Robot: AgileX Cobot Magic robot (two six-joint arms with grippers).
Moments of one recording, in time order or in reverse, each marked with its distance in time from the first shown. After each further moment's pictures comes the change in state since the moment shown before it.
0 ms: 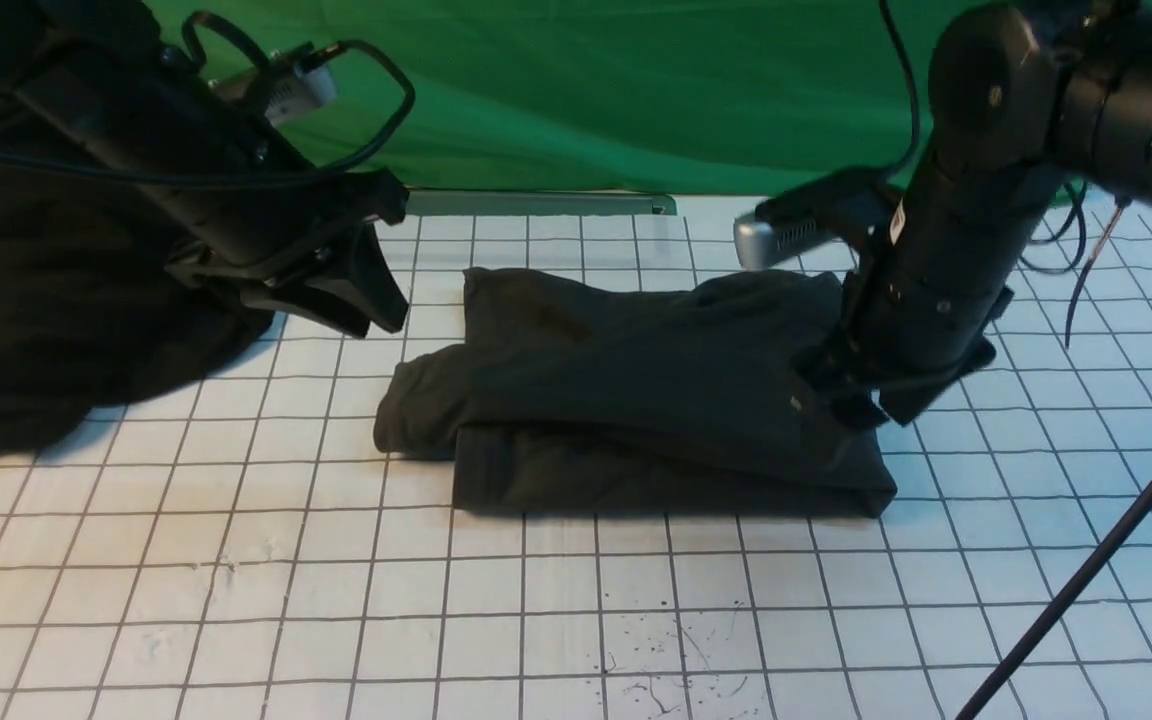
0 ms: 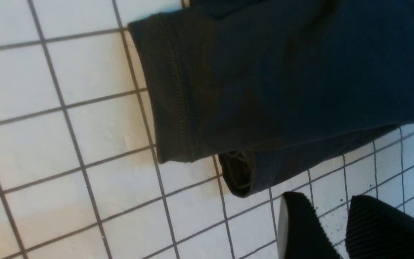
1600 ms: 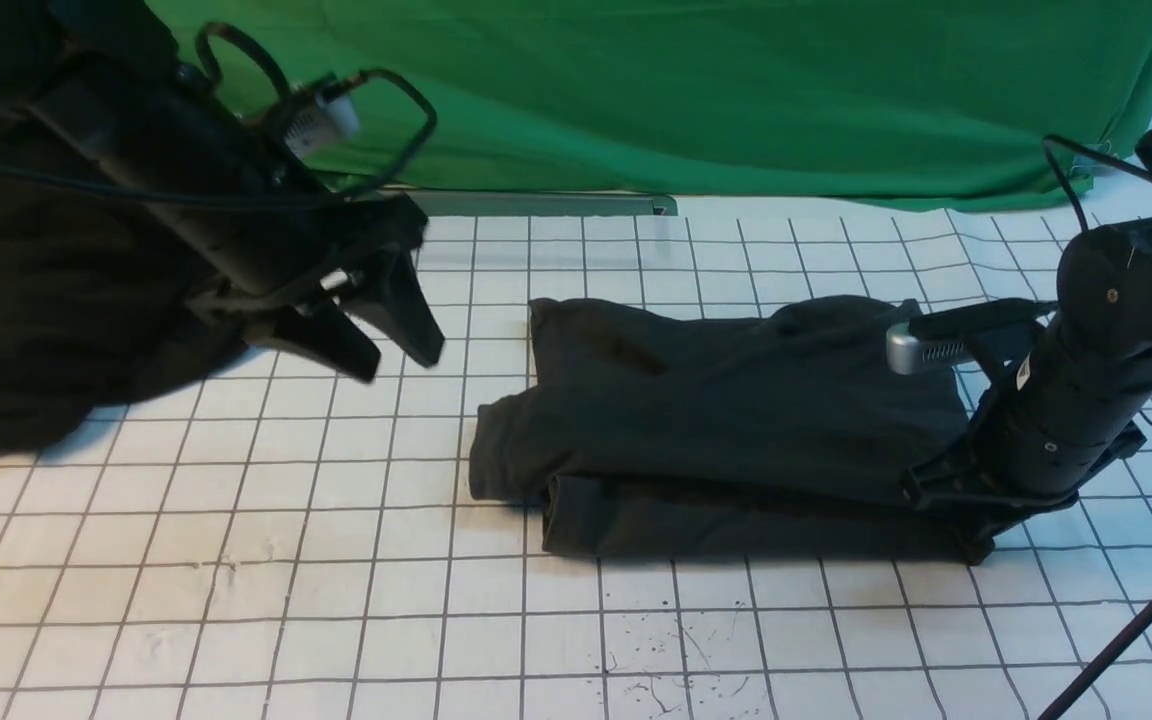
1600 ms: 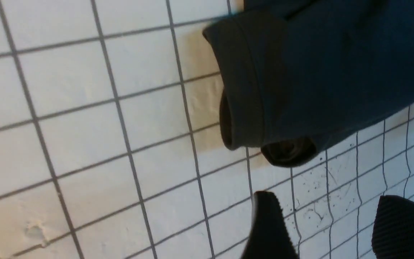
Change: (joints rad) right arm -0.193 -0.045 0.368 -0.060 -0.357 0.147; left arm -0.042 -0.010 0.054 -0.037 0.084 -0.013
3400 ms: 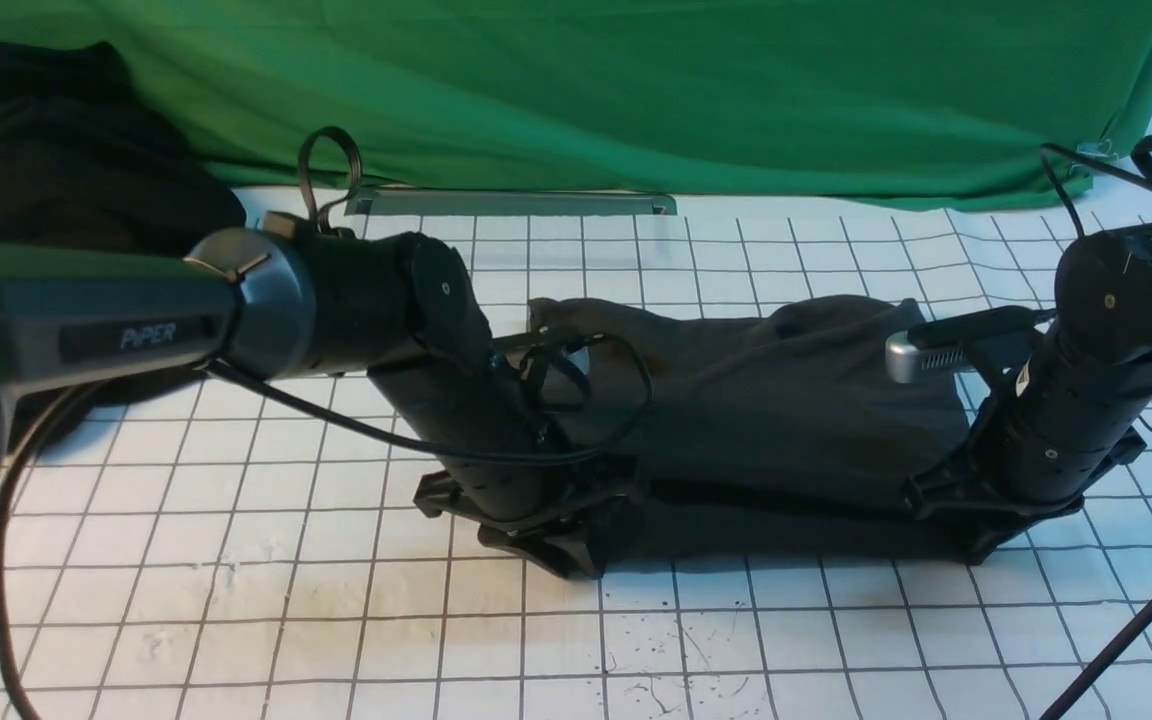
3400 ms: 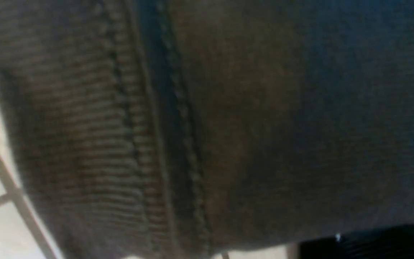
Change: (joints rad) right arm 0.000 0.005 0.004 0.000 0.004 -0.022; left arm -0.347 0.172 0.216 0.004 -0.442 -0.073
